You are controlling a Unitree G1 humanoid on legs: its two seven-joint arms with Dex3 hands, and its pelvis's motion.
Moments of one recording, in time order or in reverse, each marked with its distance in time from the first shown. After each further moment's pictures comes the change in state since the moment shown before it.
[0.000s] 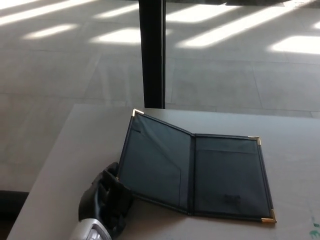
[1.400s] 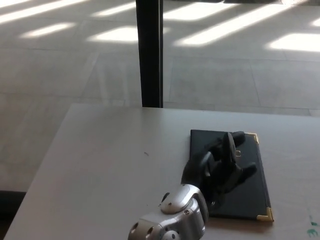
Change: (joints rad) left_arm -0.291 -0.115 -0.434 0.187 -0.033 -0.056 0.046; right_arm 0.012 0.000 0.046 0.001 -0.011 0.000 -0.007
